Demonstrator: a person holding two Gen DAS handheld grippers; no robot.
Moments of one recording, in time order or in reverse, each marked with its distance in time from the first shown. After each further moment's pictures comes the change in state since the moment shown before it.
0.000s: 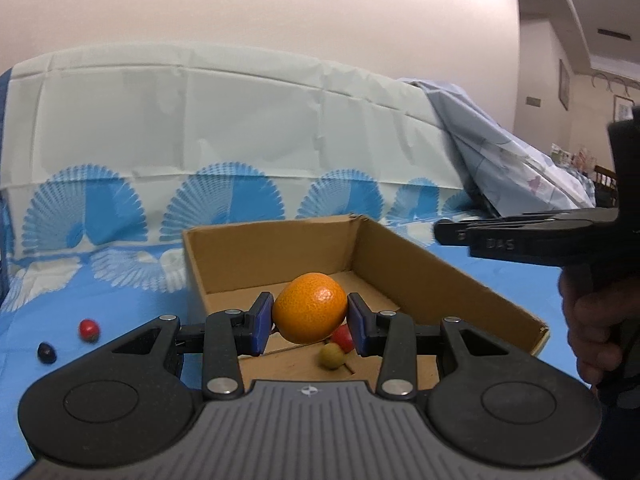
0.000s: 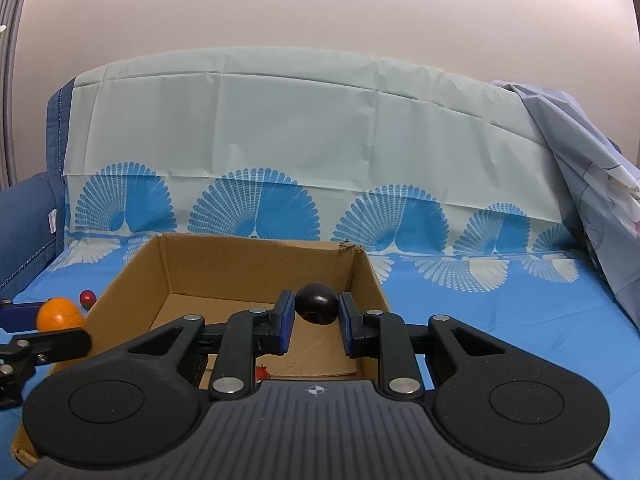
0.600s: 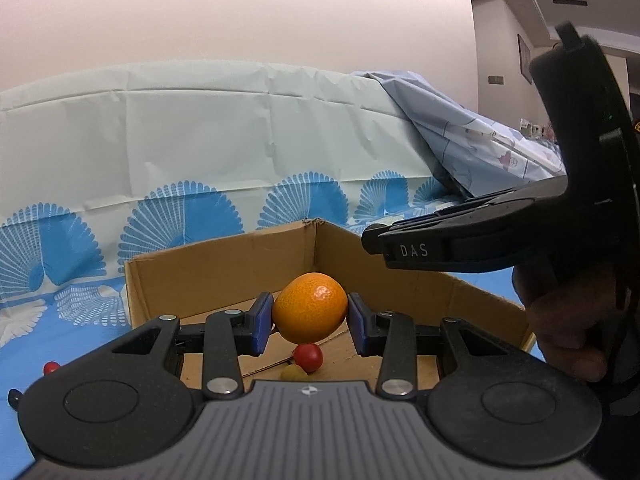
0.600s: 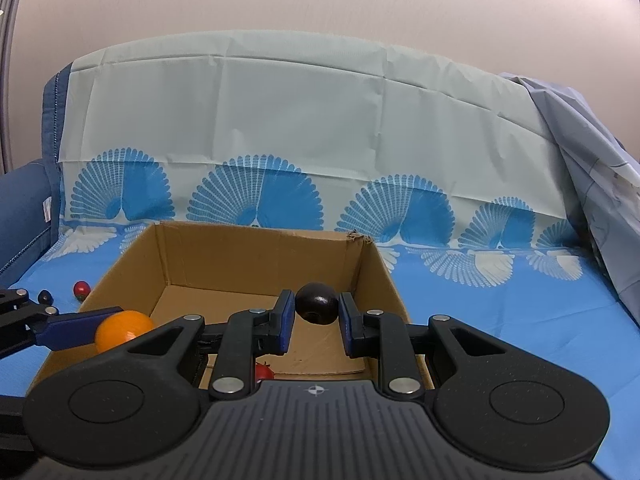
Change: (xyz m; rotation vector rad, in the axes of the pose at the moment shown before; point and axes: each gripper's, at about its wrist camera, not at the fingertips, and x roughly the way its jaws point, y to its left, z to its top) left arm 0.035 -0.041 -0.002 0.128 -0.022 -0.055; right arm 0.021 0.007 0.000 -0.015 0.032 -0.007
